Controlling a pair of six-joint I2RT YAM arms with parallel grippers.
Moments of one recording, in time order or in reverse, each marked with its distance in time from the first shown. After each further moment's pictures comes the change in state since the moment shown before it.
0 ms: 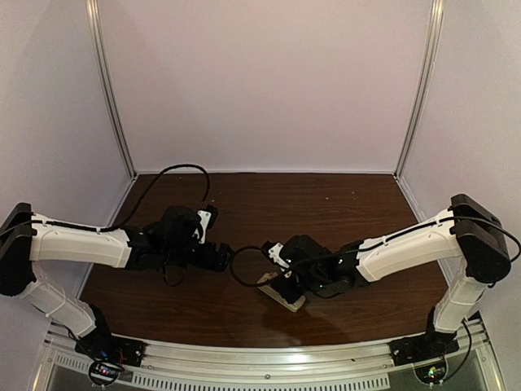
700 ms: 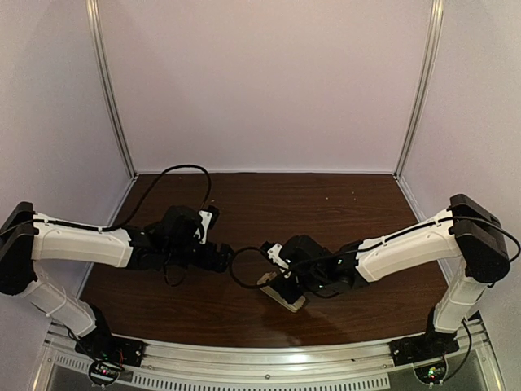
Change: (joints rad) left arm 0.000 0.013 0.006 0.000 0.006 0.007; right arm 0.000 0.006 -0.001 0.010 -0.001 -0.024
